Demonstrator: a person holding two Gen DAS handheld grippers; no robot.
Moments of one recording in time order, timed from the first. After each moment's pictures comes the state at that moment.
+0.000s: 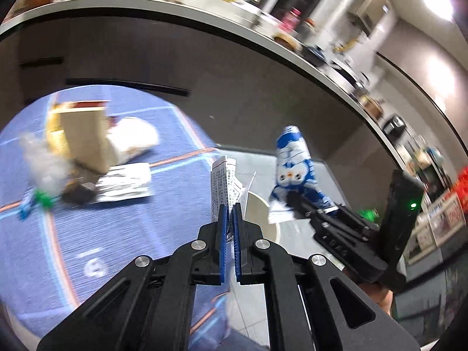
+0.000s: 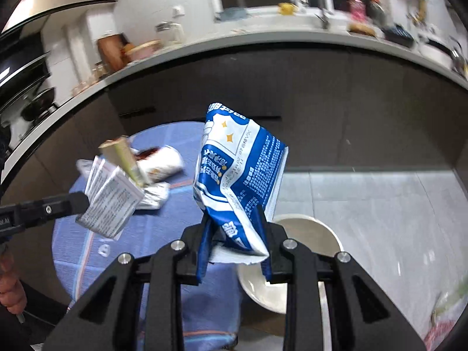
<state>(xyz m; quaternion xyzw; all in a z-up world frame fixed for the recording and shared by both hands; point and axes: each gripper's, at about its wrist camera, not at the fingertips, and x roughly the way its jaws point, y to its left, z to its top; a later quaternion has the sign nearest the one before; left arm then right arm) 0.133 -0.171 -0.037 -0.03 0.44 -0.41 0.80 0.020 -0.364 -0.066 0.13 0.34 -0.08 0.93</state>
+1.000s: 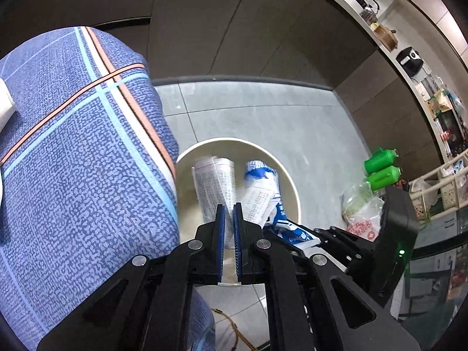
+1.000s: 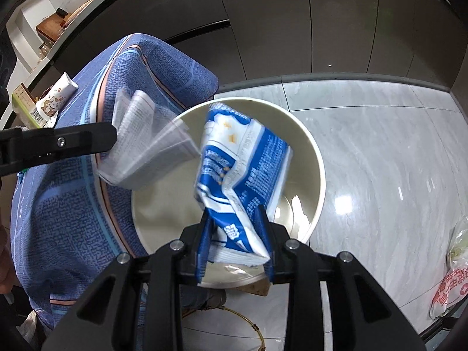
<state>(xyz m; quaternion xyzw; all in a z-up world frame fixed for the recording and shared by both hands) 0.177 -0.357 -0.188 0.09 0.55 -0.41 0.72 0.040 -0.447 -0.241 0.21 0.48 -0.11 0.84</state>
